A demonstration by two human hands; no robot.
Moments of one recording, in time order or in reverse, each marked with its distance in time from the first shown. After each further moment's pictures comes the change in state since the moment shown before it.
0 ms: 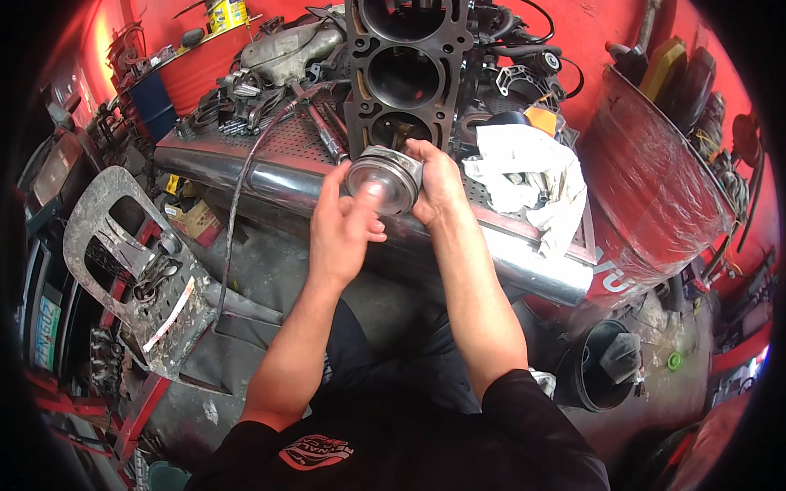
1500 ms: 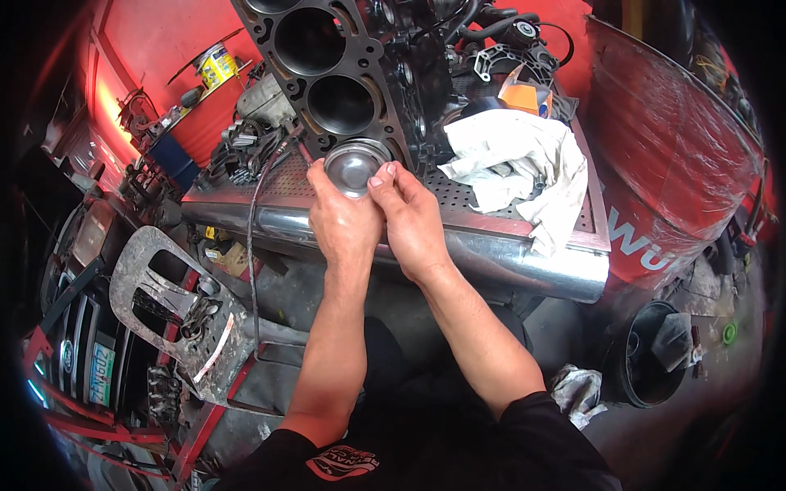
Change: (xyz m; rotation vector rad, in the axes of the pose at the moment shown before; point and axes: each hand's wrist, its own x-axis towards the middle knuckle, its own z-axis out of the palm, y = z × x) left_hand 0.038 0.028 0.070 0.708 0.403 0.236; right_hand -0.061 0.000 -0.007 -0.188 -0.125 -0.322
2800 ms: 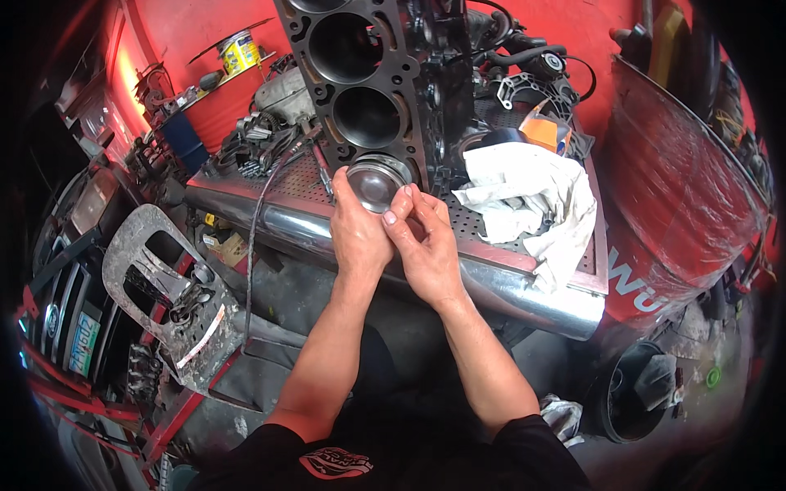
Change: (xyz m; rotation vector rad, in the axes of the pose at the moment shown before) left_hand 0.004 -0.013 0.010 -0.187 -0.094 -0.042; right_hand -0.001 0.020 -0.024 -0.388 -0.017 -0.223
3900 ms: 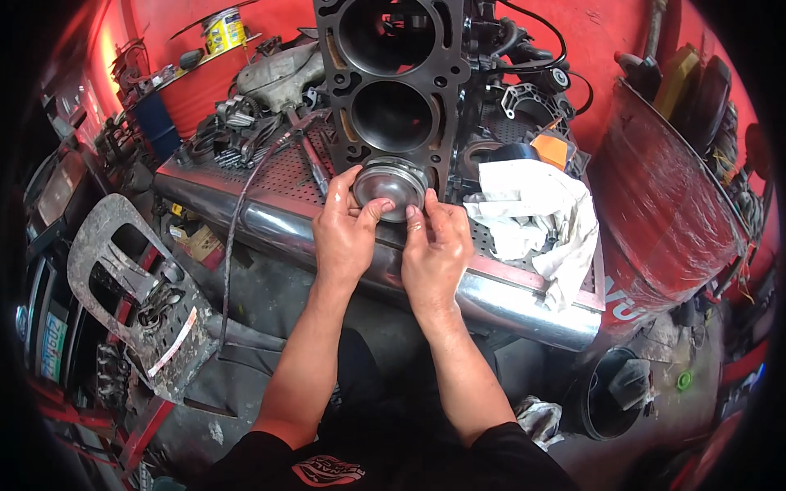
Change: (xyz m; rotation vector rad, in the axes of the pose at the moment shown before) left_hand 0.026 -0.045 -0.009 -0.231 -0.054 0.174; right_hand 0.017 0.016 0.025 -0.633 0.409 -0.417
